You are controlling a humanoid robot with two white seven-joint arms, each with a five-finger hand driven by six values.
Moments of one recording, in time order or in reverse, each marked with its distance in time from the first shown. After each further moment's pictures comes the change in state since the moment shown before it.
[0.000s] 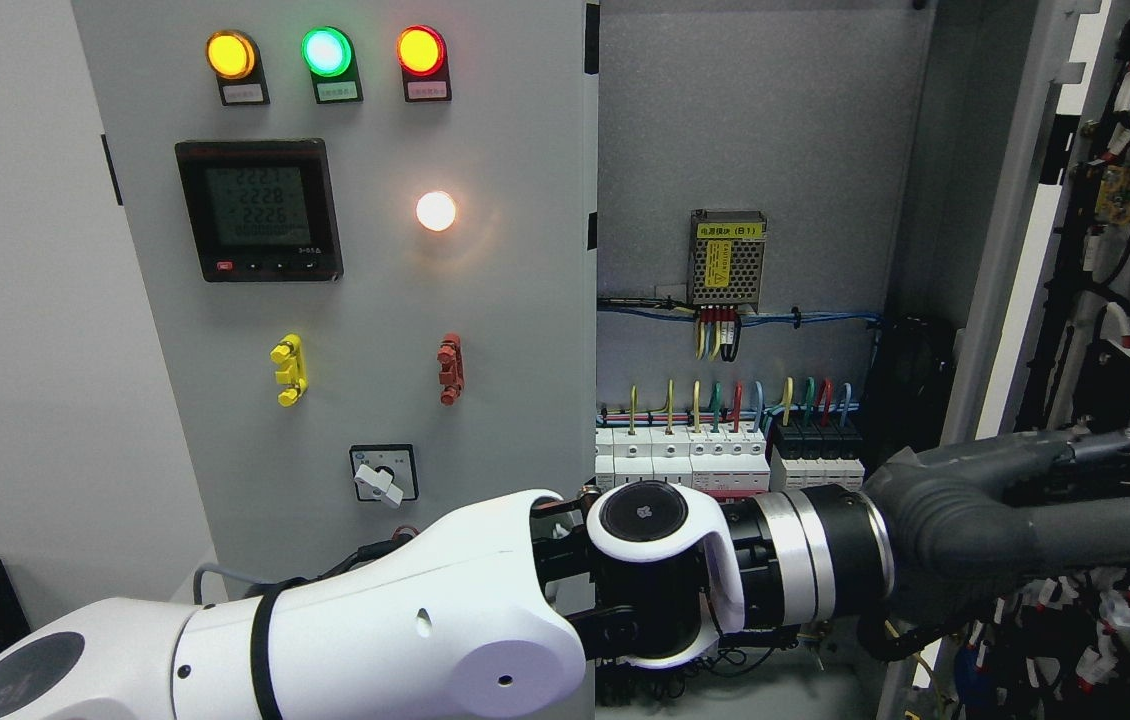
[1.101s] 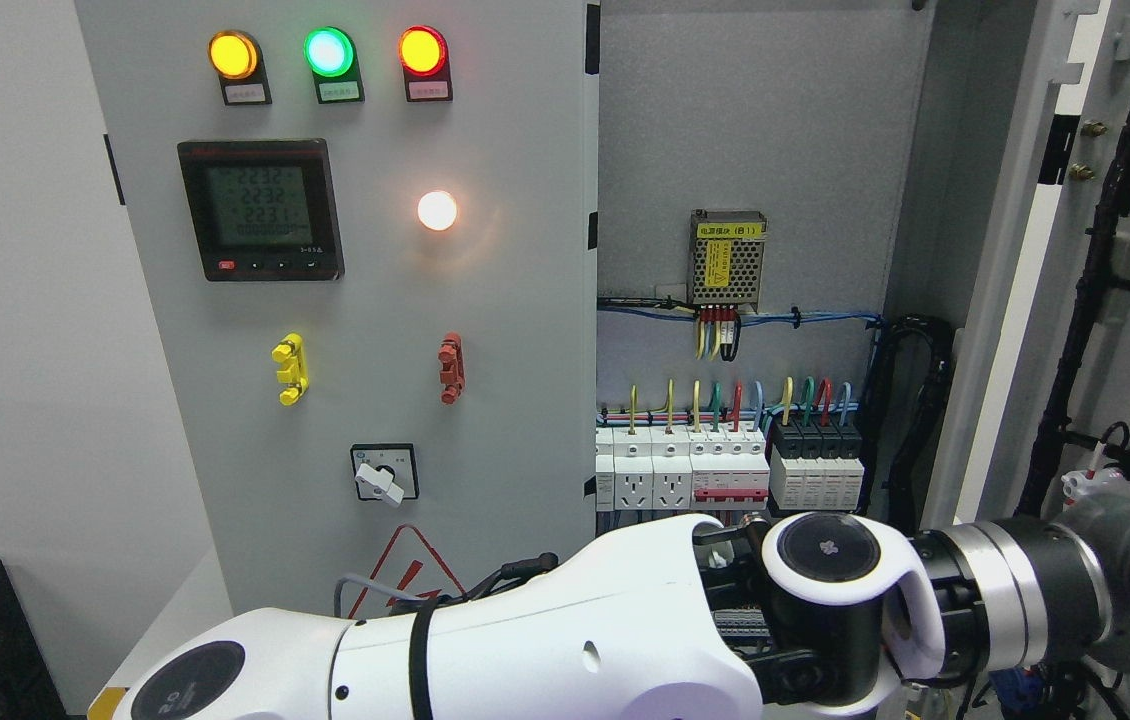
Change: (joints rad) left arm -0.022 -0.196 0.013 0.135 -0.019 0.006 0.032; right arm 0.000 0.000 0.000 0.000 0.000 0.000 0.000
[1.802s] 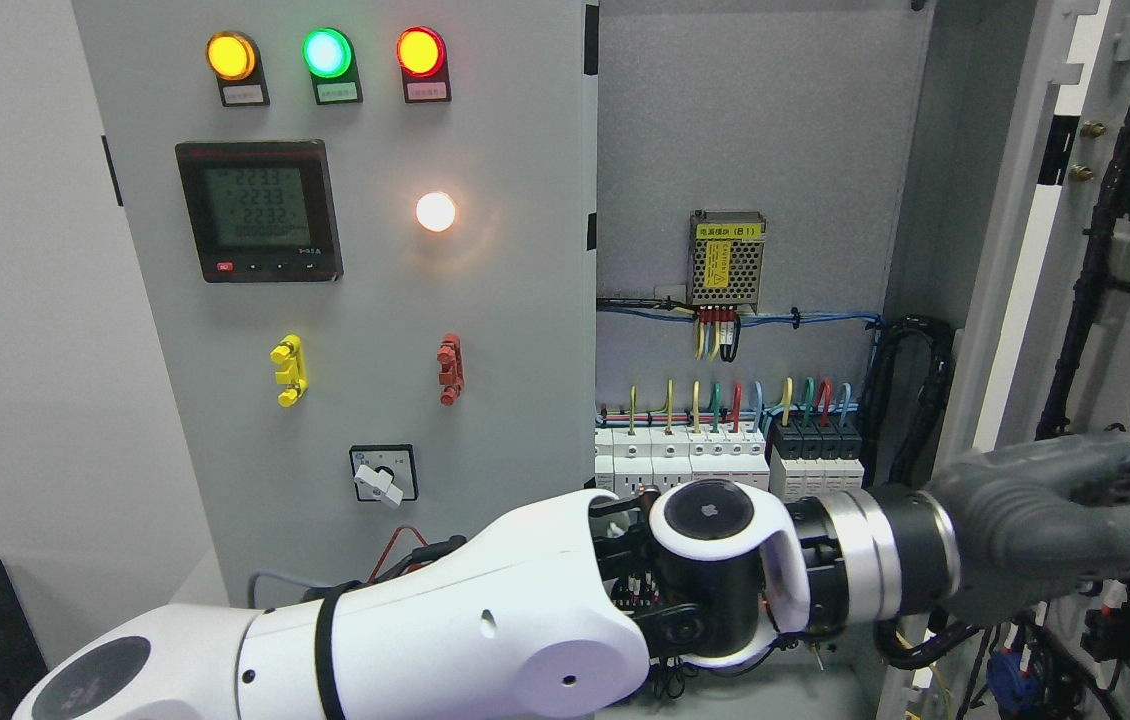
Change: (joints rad) left arm 0.054 0.254 0.002 -0.113 0.009 0.014 -0.071; right arm 0.000 0.000 0.000 0.000 0.000 0.000 0.000
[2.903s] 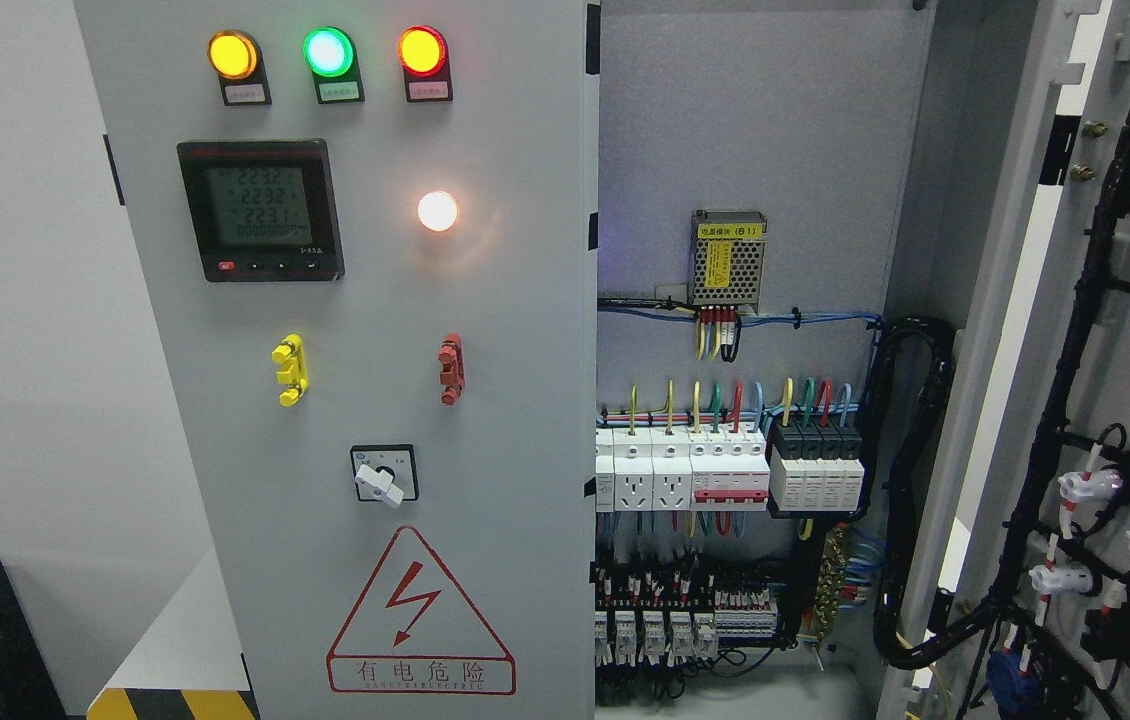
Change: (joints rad) left arm 1.061 0.473 0.019 -0.132 -0.660 -0.130 -0.048; right arm 0.000 0.000 0.000 0.000 0.000 0.001 0.000
